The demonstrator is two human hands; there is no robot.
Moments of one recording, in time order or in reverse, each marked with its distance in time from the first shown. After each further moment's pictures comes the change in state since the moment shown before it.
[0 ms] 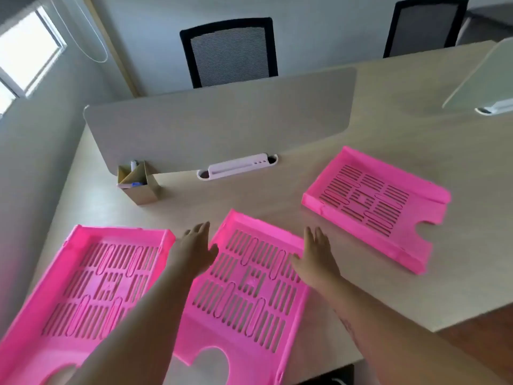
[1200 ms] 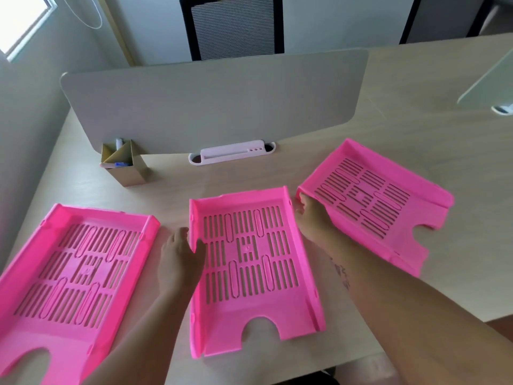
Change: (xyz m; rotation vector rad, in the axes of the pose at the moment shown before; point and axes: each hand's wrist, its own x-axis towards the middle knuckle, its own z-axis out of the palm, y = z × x) left_hand -0.030 0.030 0.039 -0.440 0.267 -0.403; right_hand 0.091 0.005 -0.037 0.241 0.053 -0.138
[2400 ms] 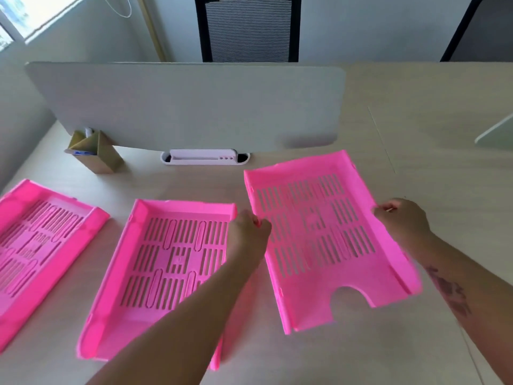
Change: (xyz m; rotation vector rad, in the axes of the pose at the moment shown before) left_hand -0.038 0.279 0.139 -0.385 -0.076 -0.134; right_hand 0.112 0.170 -0.256 -0.106 0.113 0.030
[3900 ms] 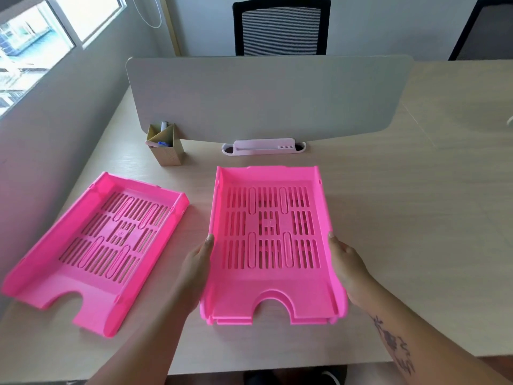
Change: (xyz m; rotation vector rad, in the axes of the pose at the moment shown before) left_hand 0.001 -0.234 -0.254 -0.452 -0.255 -0.278; right_hand -0.248 -0.165 0.209 0.450 -0.277 0.294
